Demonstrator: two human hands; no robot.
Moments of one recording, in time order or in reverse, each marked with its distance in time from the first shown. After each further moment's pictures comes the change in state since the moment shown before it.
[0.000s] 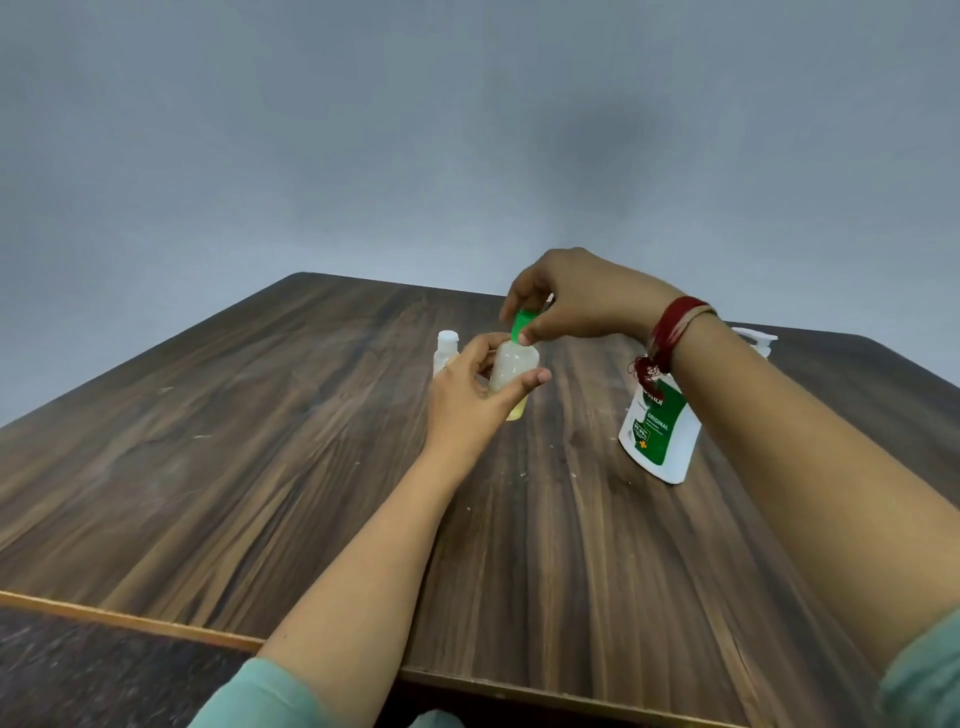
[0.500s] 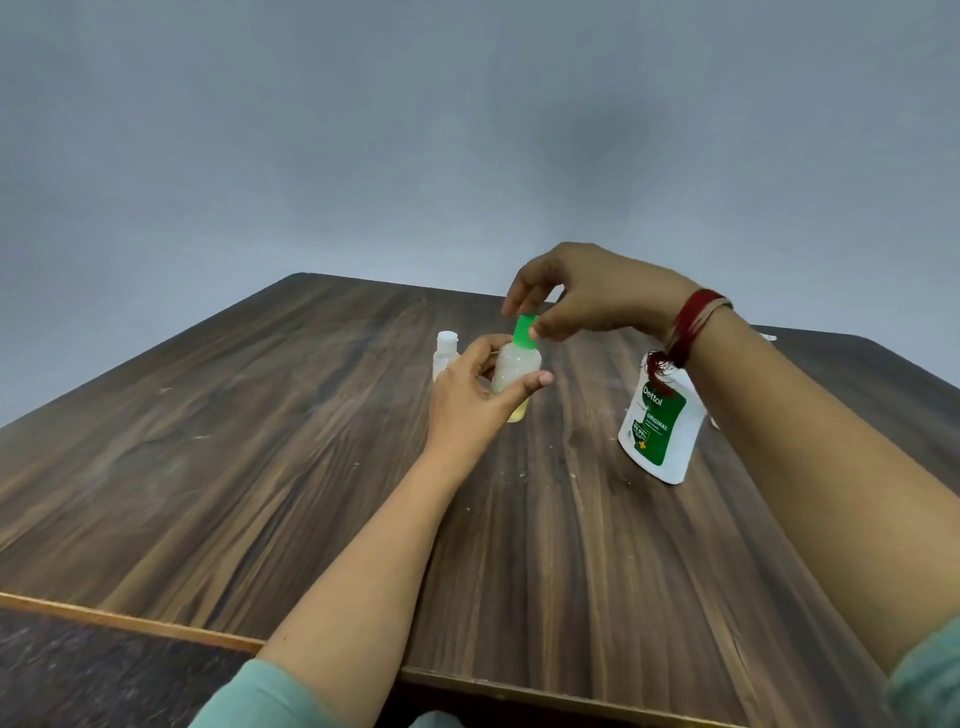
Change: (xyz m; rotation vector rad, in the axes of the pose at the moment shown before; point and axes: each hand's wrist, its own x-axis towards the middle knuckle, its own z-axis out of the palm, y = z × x) left_hand 0.000 0.000 0.000 -0.020 -0.018 0.004; right_hand -0.004 0.009 -0.006 0.195 -0.024 0.013
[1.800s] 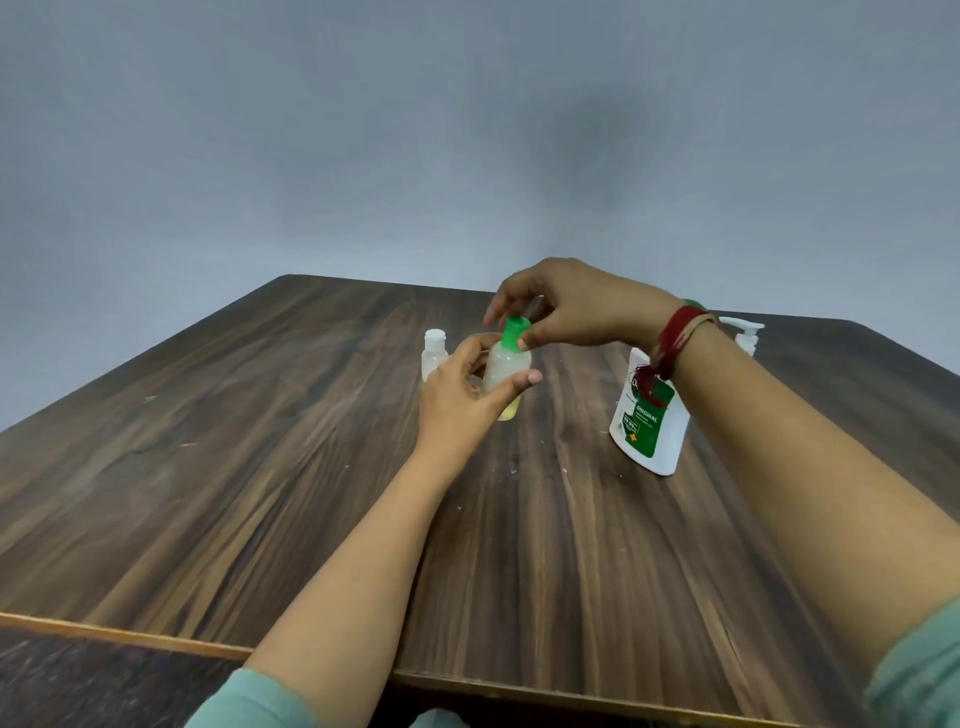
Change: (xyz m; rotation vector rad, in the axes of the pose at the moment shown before) left_hand 0.000 -0.002 0.002 0.000 -0.035 -0.001; right_hand -0.001 0.014 0.013 -0.077 -0.011 -0.123
